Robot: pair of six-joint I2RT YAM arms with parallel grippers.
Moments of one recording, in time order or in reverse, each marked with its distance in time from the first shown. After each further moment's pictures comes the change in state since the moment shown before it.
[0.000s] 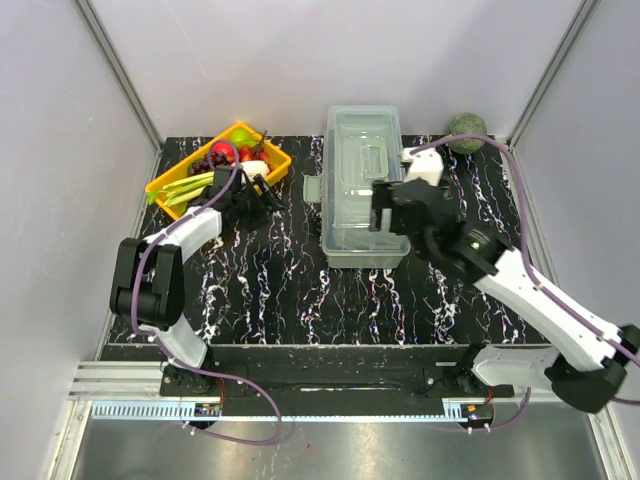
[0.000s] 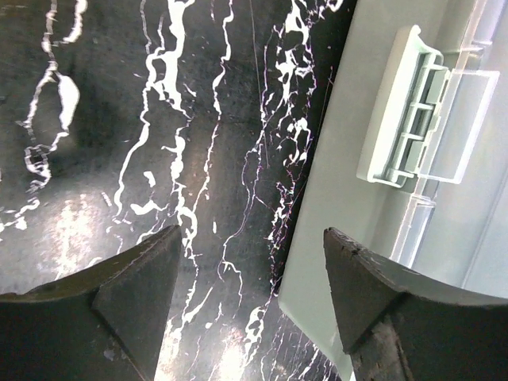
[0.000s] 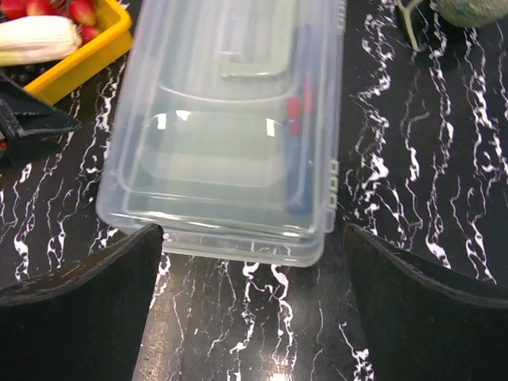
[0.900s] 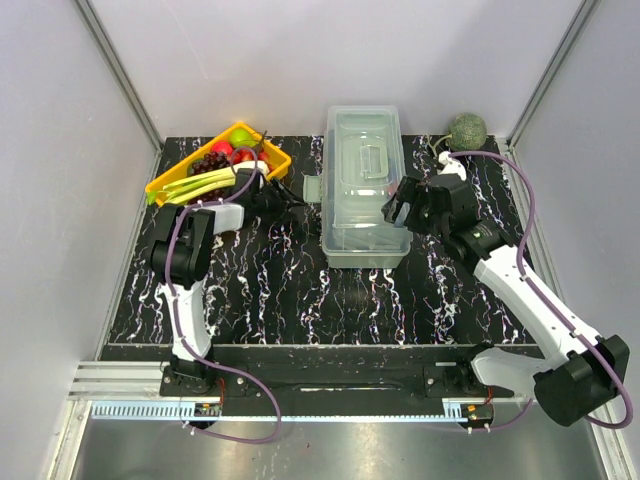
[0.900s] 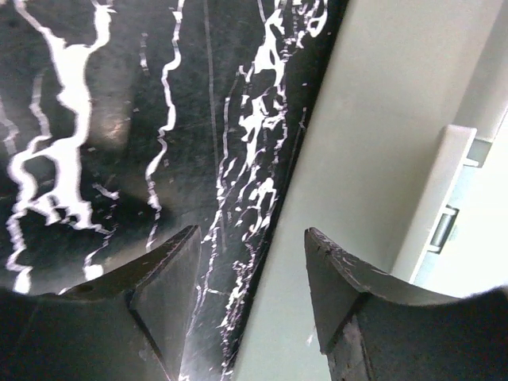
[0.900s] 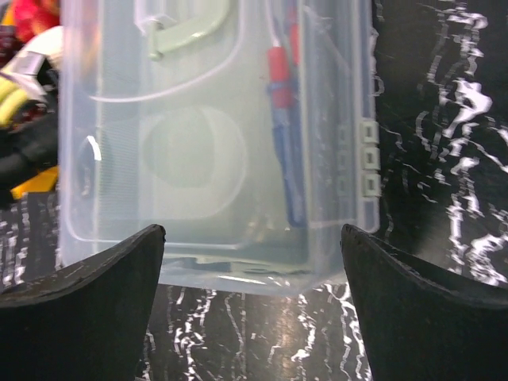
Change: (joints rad) left arm -0.030 0.378 0.114 0.324 0.180 -0.214; right arm -0.423 -0.094 -0.346 0.219 -0.491 0.214
